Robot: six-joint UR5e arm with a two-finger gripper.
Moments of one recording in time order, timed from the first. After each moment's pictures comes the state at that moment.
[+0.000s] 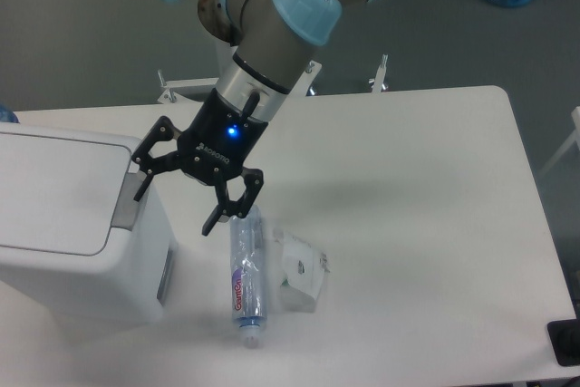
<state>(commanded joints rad) 2.39 -1.75 -1.68 -0.87 0.77 0.37</state>
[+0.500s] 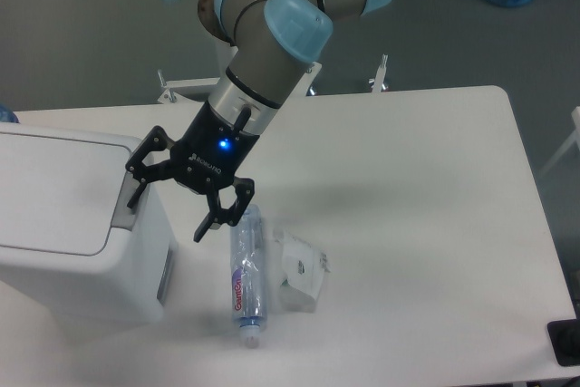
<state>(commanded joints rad) 2.38 -1.77 -1.69 -0.87 0.77 0.37</state>
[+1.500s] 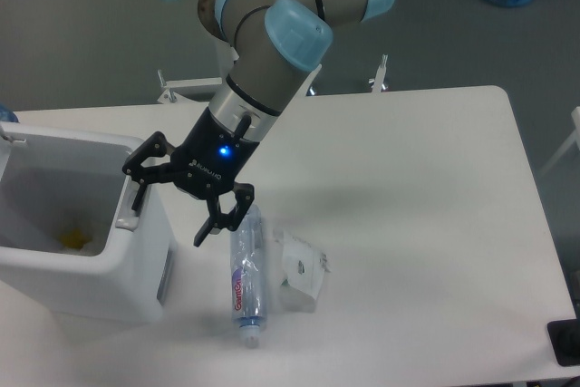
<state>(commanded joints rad) 2.39 -1.78 -1.66 -0.87 0.77 0.37</state>
